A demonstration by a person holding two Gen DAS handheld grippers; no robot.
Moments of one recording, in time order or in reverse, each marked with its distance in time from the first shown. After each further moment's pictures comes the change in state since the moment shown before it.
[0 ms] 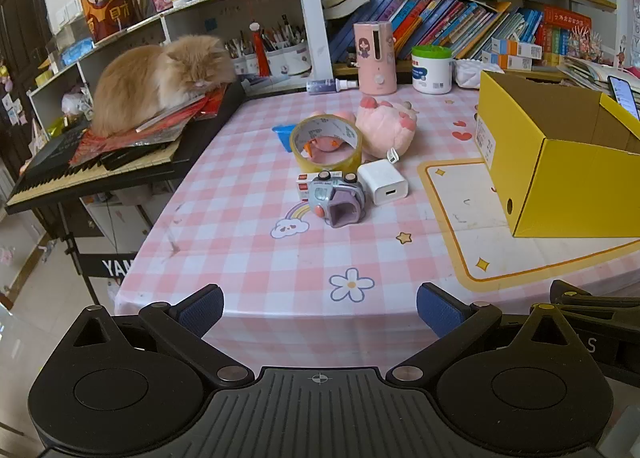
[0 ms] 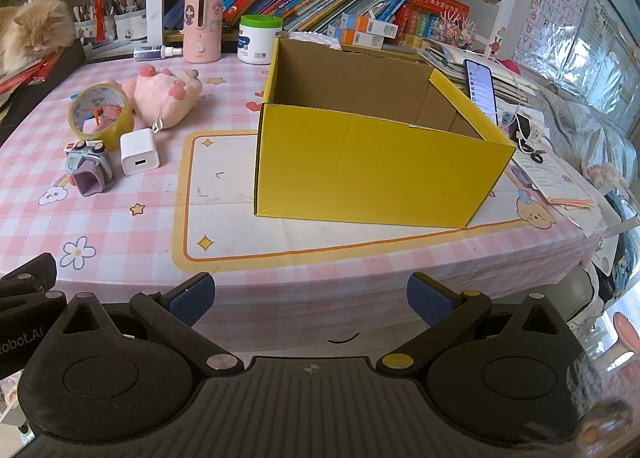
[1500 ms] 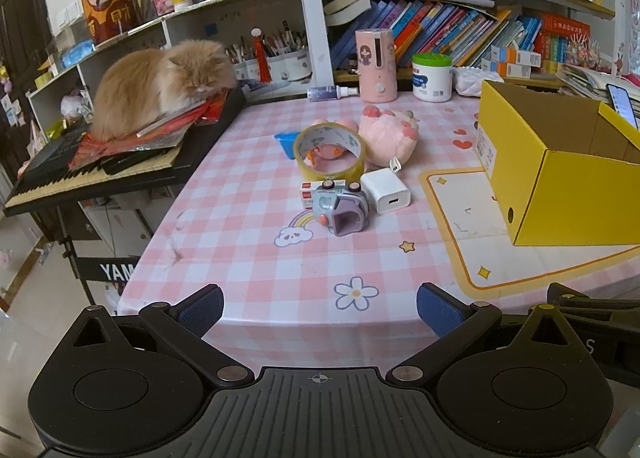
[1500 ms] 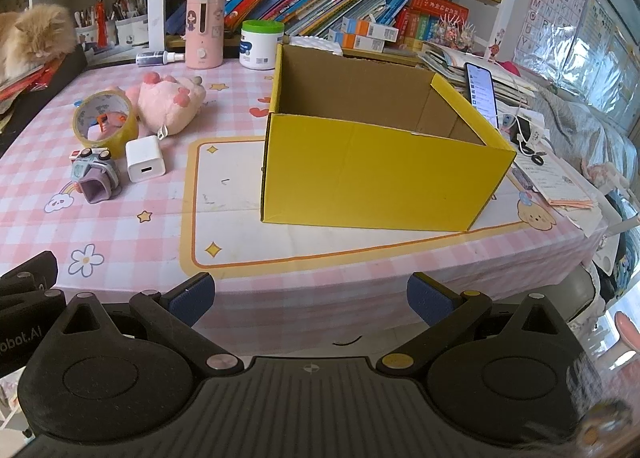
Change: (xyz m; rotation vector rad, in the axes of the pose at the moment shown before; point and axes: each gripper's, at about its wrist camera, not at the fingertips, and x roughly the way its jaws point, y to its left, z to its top) left arm -0.001 0.007 0.003 -0.004 -0.017 -0.011; right arm -0.006 0.005 0.004 0.001 -0.010 -0.001
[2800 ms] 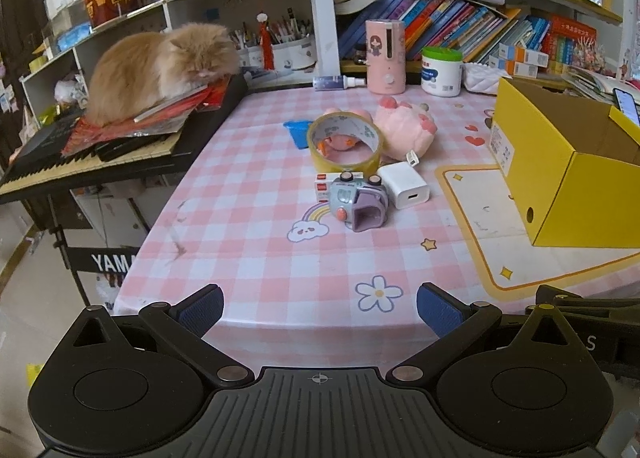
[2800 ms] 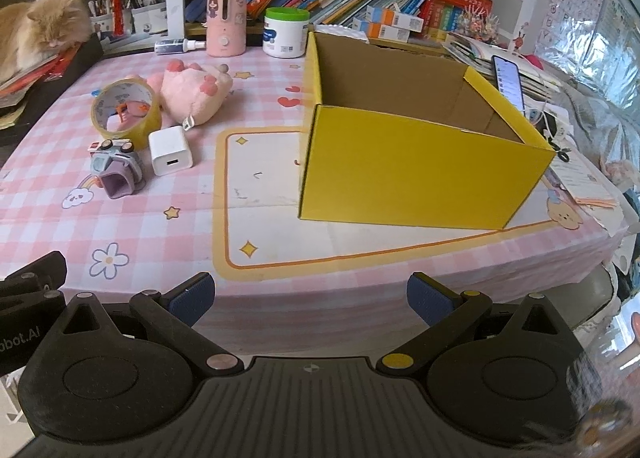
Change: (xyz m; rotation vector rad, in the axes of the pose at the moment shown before) left arm 0.019 0.027 -0.003 -0.037 0.026 -0.024; right arm 0.015 0.023 0.006 -0.012 0.040 0.060
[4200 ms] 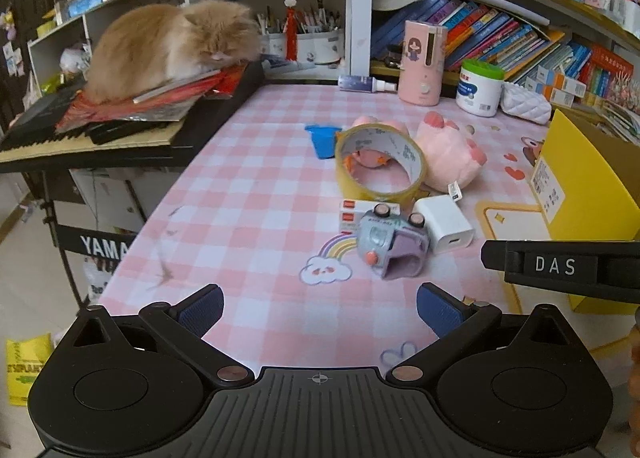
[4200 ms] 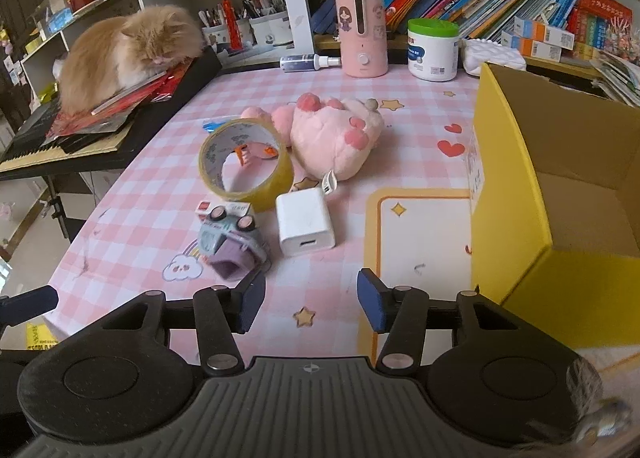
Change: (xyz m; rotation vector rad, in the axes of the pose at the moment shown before) left arm 0.064 0.022 0.034 -0.113 0.012 -0.009; right arm 0.073 0.037 0.079 -0.074 -0.005 0.429
